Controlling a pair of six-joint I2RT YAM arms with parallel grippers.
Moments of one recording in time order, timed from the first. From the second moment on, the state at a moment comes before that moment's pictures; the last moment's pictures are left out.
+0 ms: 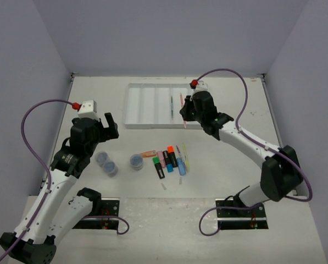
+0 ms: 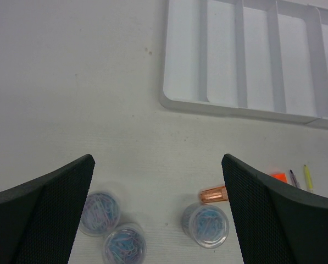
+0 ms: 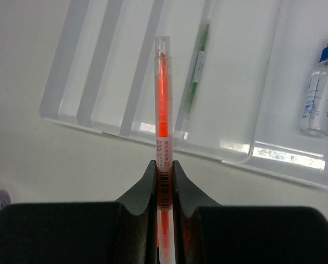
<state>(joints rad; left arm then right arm) -0.34 0.75 0.82 -0.54 -0.28 -0.36 0.58 1.47 1.09 -0.12 0.12 0.43</state>
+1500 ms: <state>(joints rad) -0.33 0.73 0.82 -0.53 -0.25 -0.36 0.55 1.56 1.27 -0.47 0.16 0.45</state>
